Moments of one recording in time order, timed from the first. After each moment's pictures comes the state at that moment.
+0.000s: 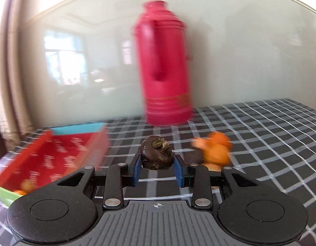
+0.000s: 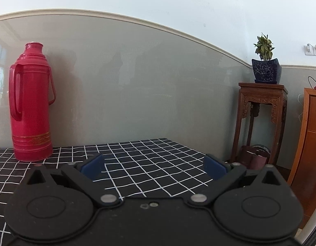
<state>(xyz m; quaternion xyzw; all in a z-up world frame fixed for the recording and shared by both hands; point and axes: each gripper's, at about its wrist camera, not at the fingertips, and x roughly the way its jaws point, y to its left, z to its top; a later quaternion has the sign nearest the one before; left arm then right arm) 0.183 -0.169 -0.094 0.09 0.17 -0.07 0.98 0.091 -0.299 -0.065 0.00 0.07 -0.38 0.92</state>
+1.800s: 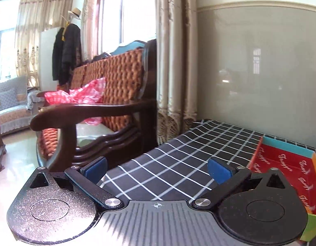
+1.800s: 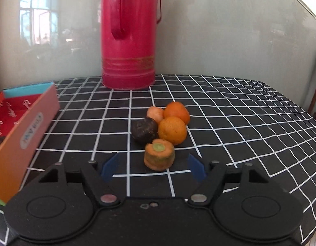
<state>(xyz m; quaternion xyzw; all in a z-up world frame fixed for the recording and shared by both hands) 0.157 0.117 -0.068 -0.03 0.15 0.29 0.94 0.223 -0.200 -0.115 0.03 0.30 -0.21 0.93</state>
